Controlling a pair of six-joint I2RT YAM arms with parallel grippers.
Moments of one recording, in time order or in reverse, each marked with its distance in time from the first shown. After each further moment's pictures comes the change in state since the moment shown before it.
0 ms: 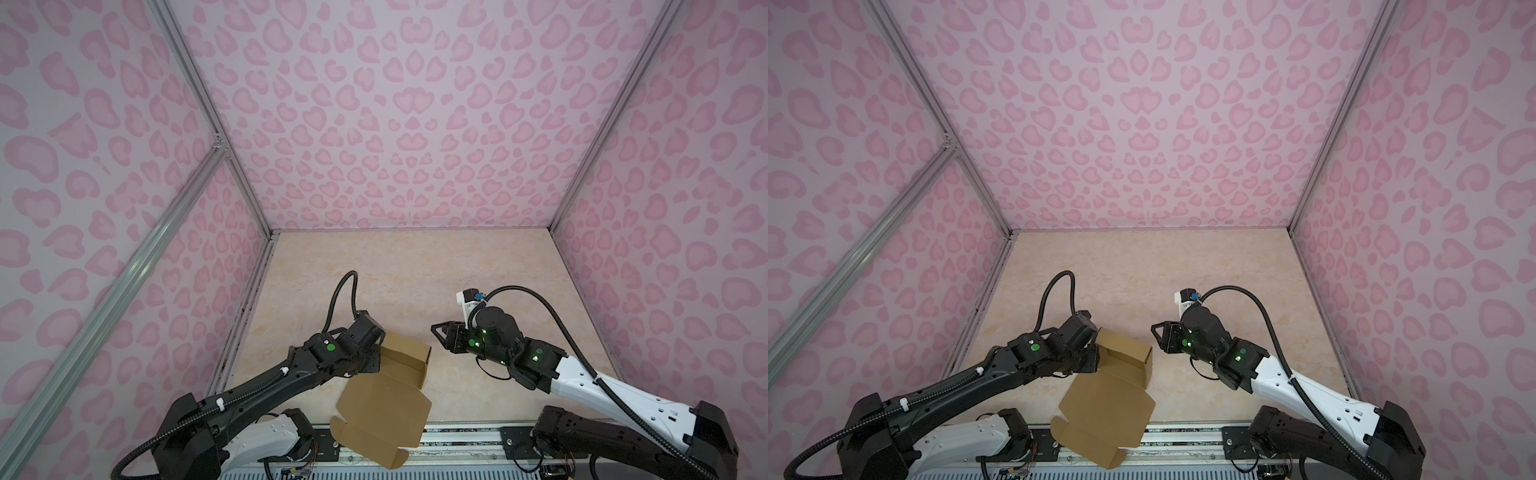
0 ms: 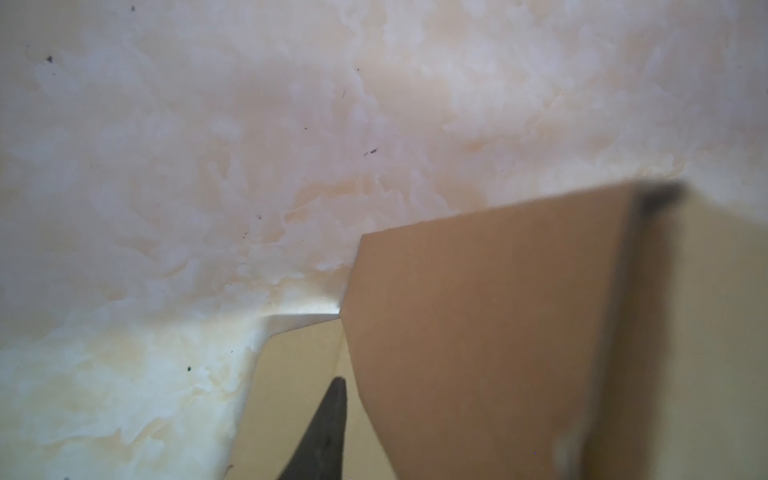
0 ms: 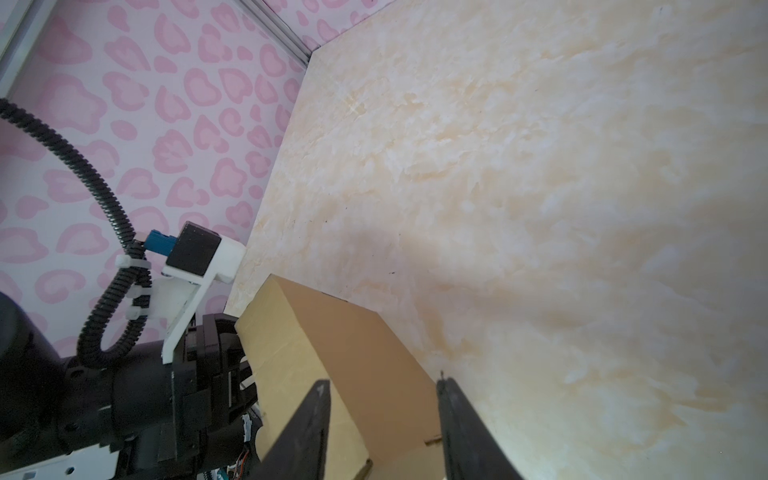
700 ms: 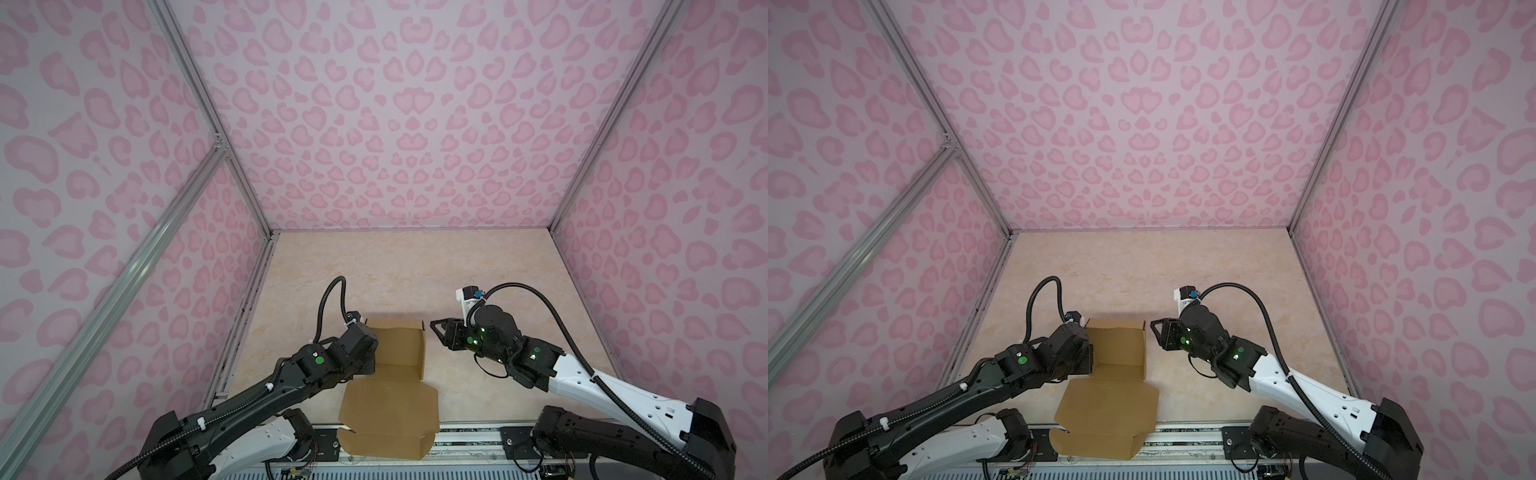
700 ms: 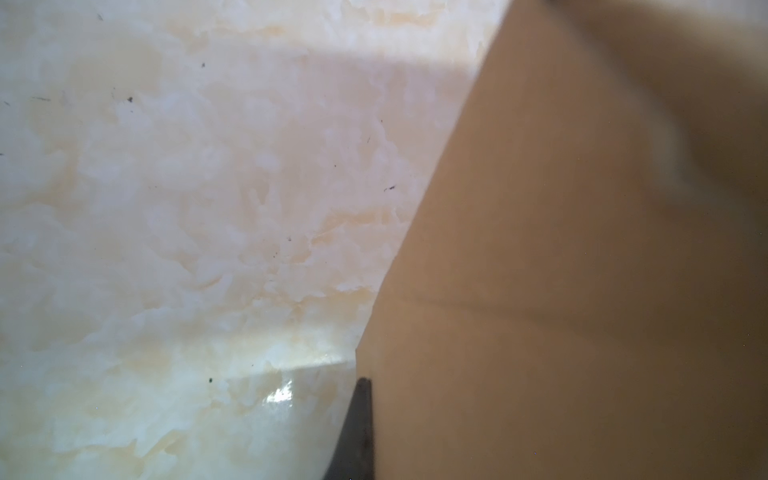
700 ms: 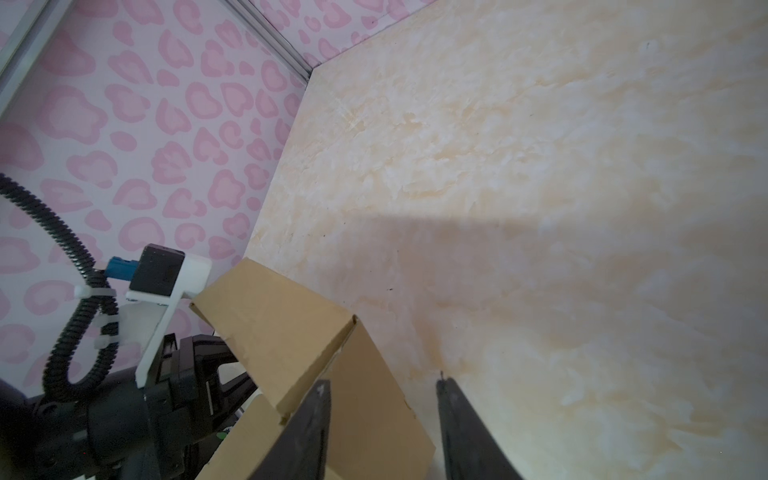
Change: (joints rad) left arm -0.021 -0.109 -0.083 0.053 -0.102 -0.056; right arm 0.000 0.014 0.009 0.026 0.038 -0.019
